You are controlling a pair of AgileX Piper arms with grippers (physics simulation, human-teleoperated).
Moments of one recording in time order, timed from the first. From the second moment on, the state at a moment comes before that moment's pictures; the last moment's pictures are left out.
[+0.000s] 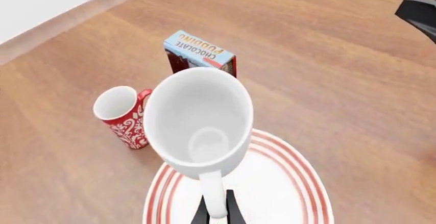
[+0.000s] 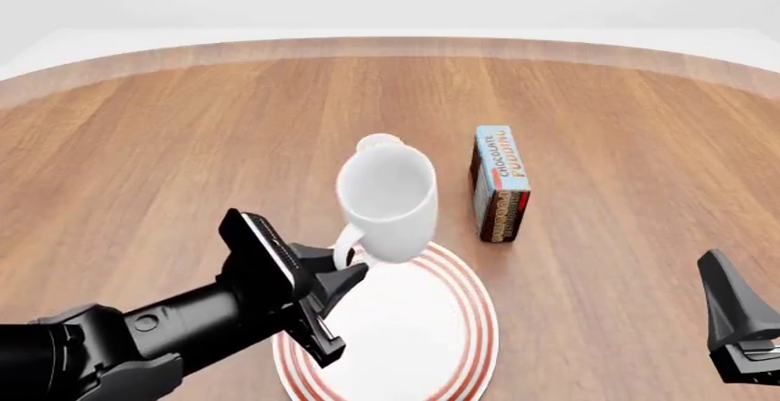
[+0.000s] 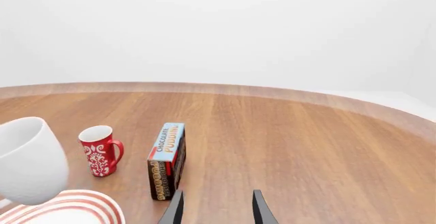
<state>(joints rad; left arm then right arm) -0.84 1.33 -0.36 -0.53 0.11 0.04 0.00 -0.01 -0.01 -0.01</state>
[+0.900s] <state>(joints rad) -0.84 1.44 -0.28 -0.63 0.07 0.04 0.00 -0.01 -0.01 -0.01</state>
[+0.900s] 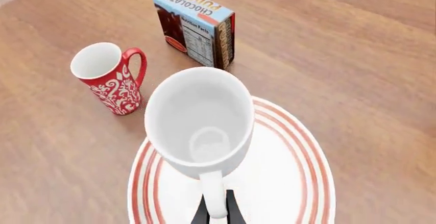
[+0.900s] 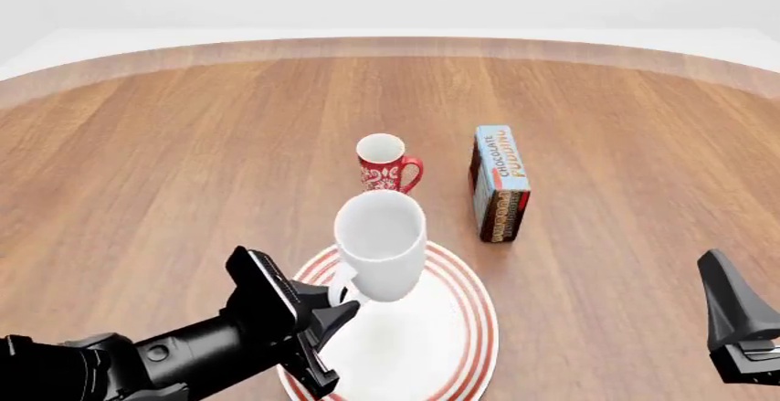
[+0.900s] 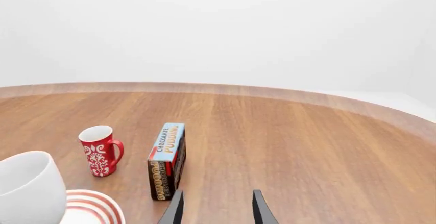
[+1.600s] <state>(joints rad) -0.85 1.55 -0.26 -0.69 0.03 0.04 0.00 -0.01 -0.01 -0.01</state>
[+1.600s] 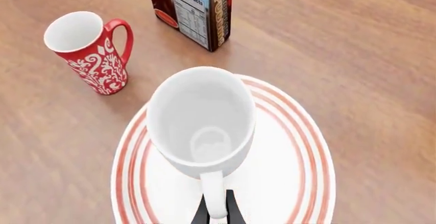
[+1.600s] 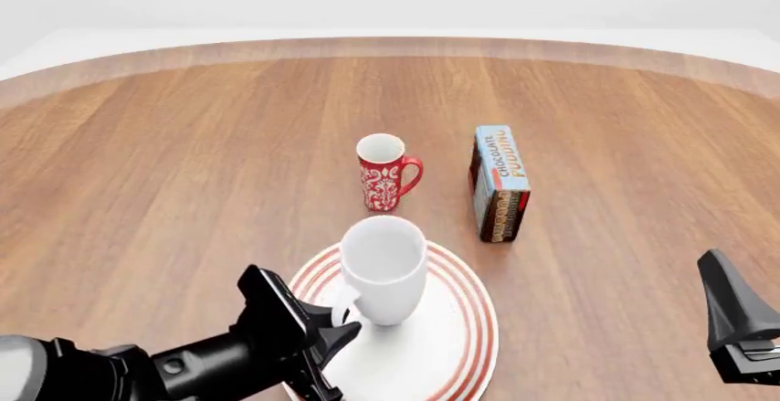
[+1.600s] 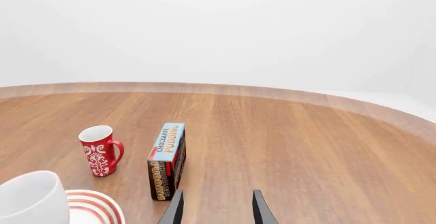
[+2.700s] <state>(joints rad) -0.84 1.54 -0.25 -0.68 0.02 0.04 0.00 -0.01 -0.01 -0.01</state>
